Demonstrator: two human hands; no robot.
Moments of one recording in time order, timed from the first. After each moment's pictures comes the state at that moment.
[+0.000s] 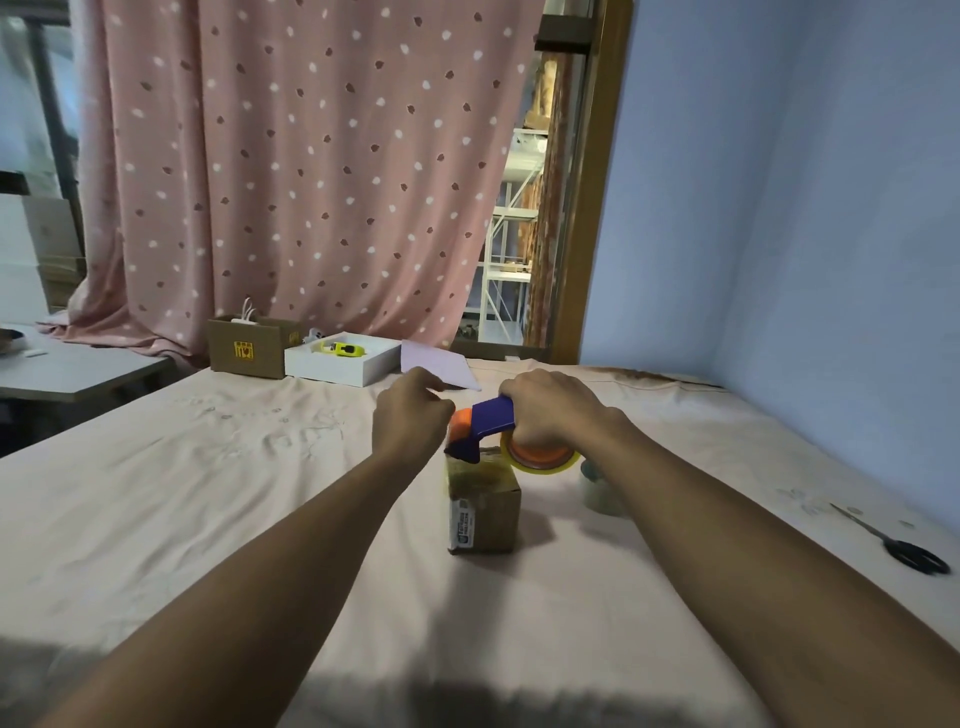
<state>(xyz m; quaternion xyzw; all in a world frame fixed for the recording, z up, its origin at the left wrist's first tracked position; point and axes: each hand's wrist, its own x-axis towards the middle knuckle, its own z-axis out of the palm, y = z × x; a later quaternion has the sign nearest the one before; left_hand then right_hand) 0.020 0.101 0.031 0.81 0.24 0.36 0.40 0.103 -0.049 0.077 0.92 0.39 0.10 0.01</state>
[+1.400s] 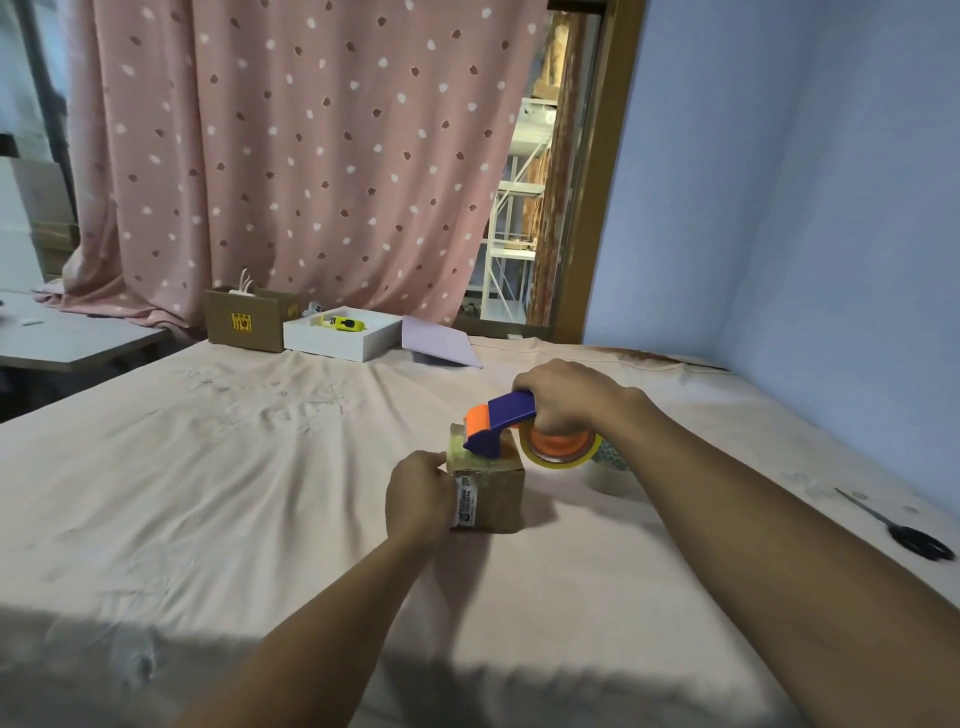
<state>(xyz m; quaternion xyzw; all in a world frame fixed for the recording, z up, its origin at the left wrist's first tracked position) 0.003 0.074 -0.070 0.82 0.27 0.27 0.42 0.127 -0.059 0.068 0.91 0.41 0.03 0.05</state>
